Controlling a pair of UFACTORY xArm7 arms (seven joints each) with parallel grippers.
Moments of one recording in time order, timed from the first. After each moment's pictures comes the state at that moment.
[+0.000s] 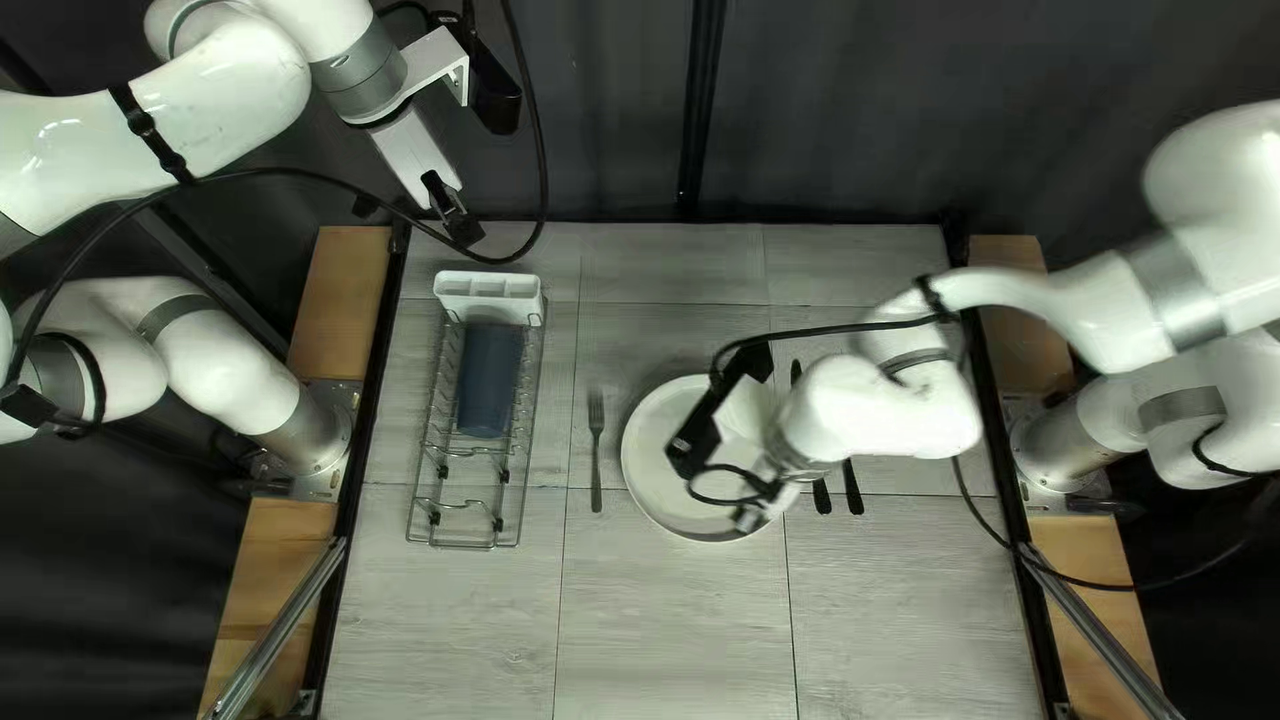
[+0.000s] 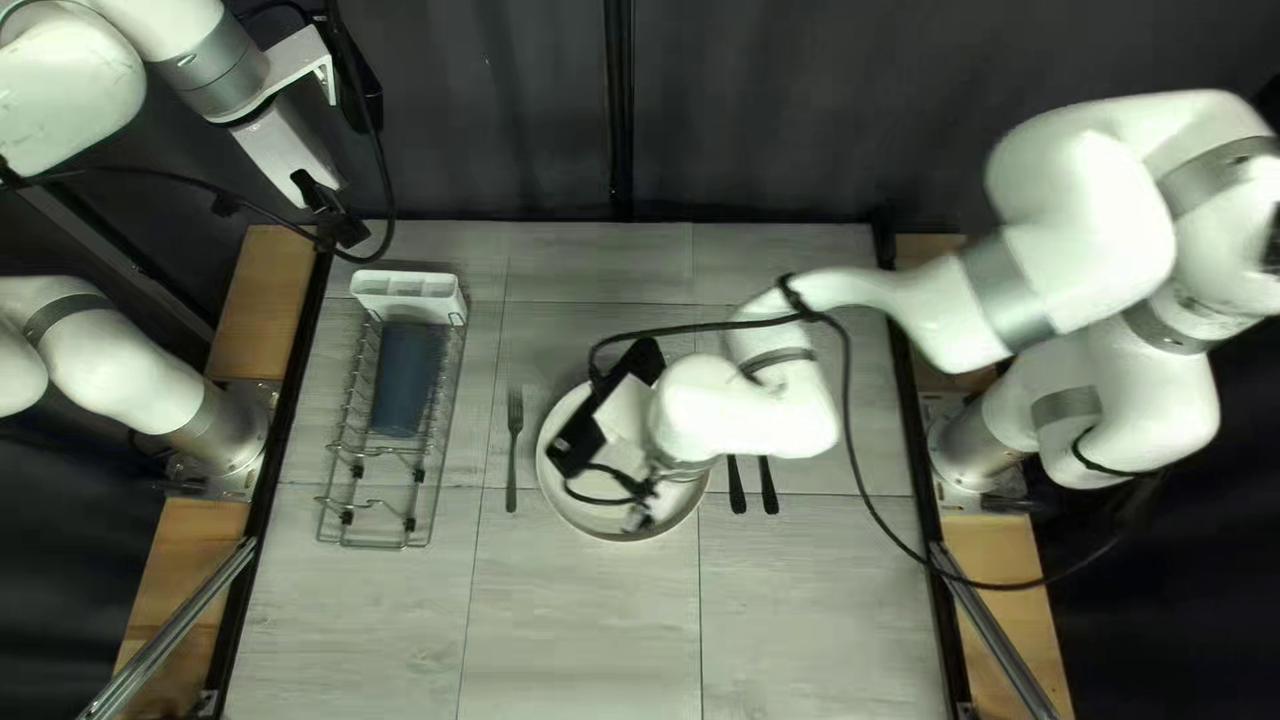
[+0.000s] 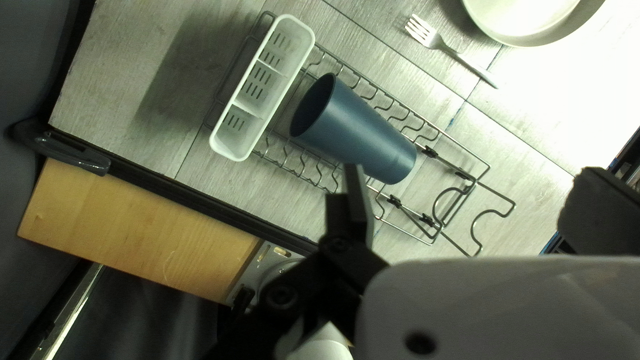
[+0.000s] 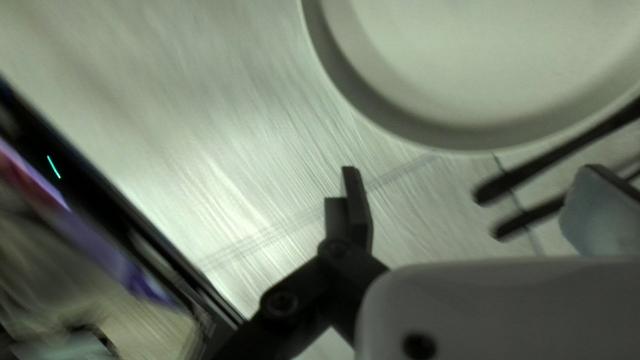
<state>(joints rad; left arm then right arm) 0.96 -0.72 -0.18 0.87 -0.35 1.46 0.25 0.00 -0.11 0.19 0.82 0.13 0.92 0.49</state>
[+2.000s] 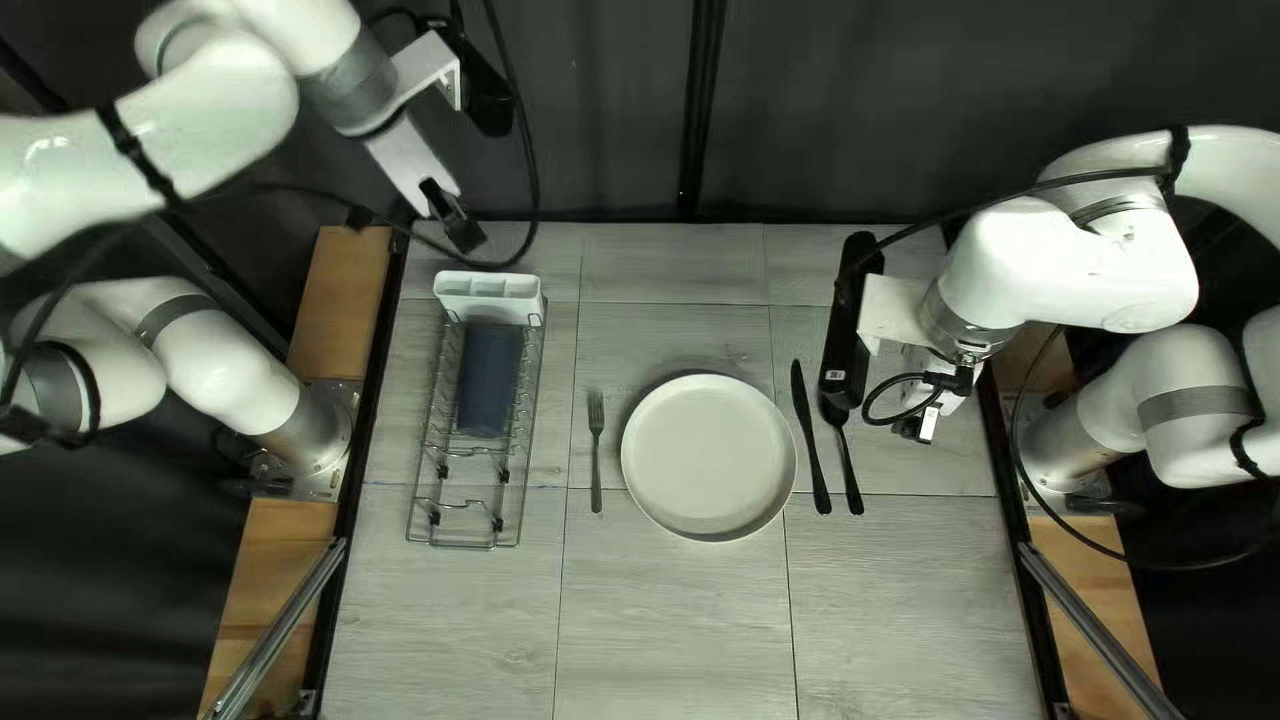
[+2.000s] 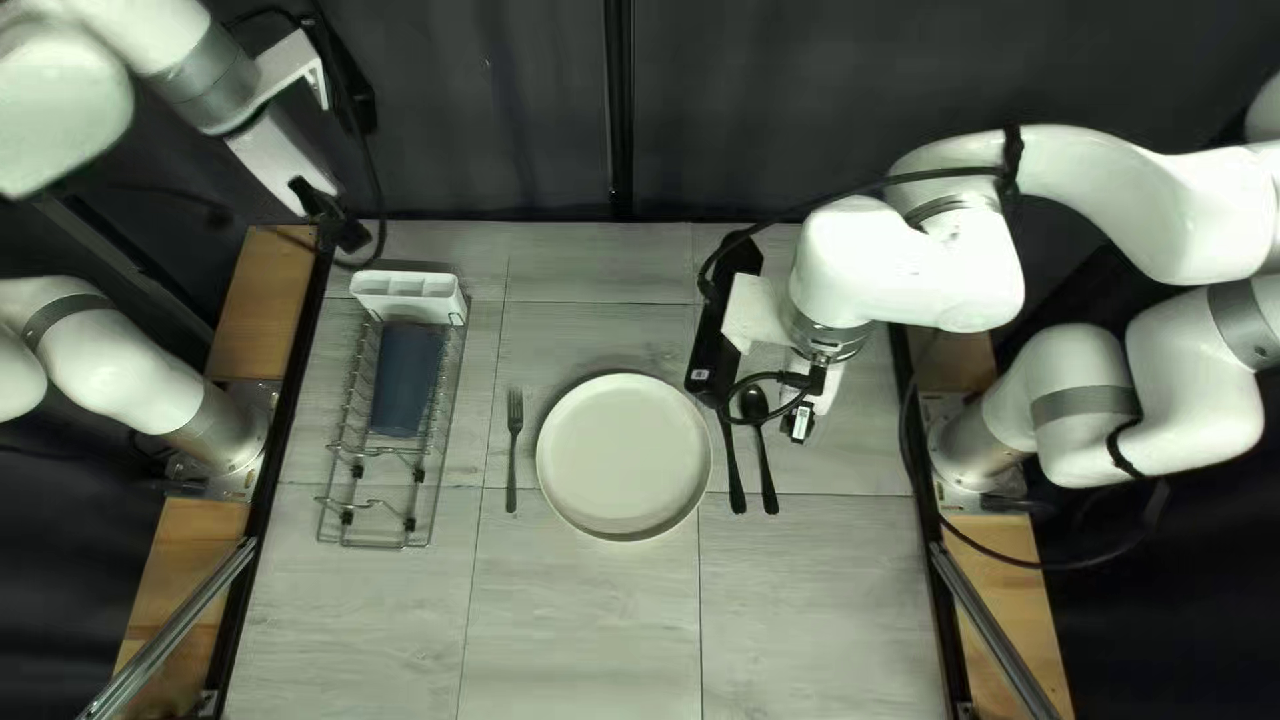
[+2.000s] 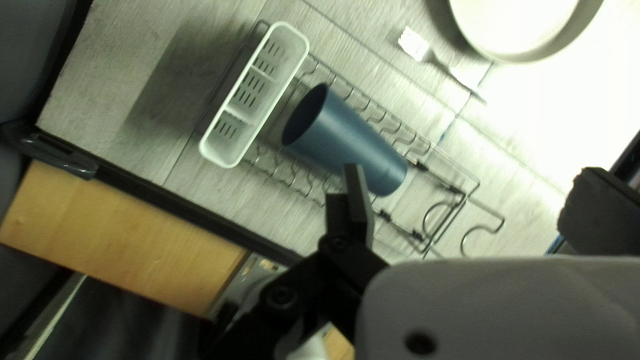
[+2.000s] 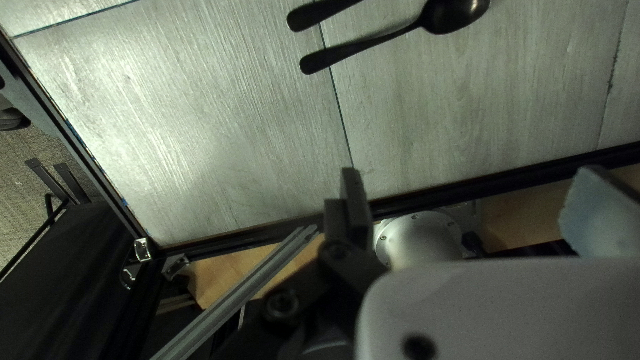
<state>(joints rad) 0.96 -0.88 -0.28 0.74 -0.42 1.36 0.09 -0.04 -0.51 0.09 0.82 0.04 1.42 0.28</state>
